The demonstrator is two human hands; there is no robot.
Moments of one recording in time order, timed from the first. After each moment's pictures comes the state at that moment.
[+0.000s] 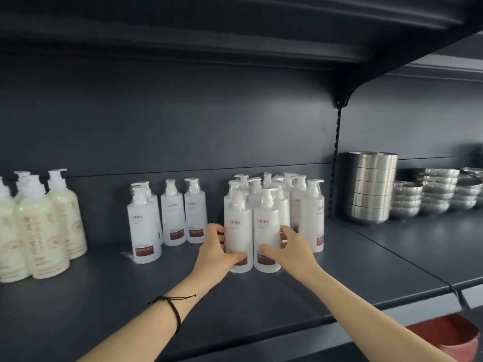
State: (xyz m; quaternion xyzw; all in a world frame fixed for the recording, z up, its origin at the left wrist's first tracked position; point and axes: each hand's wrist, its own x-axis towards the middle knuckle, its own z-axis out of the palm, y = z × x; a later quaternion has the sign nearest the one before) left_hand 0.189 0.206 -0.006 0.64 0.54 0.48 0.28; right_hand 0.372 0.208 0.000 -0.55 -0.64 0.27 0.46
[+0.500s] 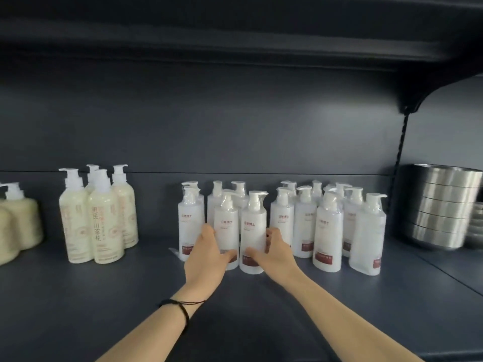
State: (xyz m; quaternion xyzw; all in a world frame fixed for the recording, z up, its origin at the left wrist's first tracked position) left_hand 0.105 0.204 -0.008 0.58 0.67 0.47 0.05; right_hand 0.256 0.241 -0.001 -0.49 -0.68 0.34 0.42
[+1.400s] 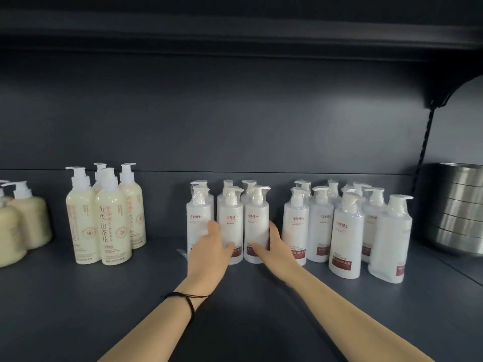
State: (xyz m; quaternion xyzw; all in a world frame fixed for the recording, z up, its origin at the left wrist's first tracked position) left_hand 0.082 0.227 -0.005 0.59 0.70 0.41 -0.01; right_hand 0.233 0.276 -0.011 -0.47 -0.72 0.33 0.39
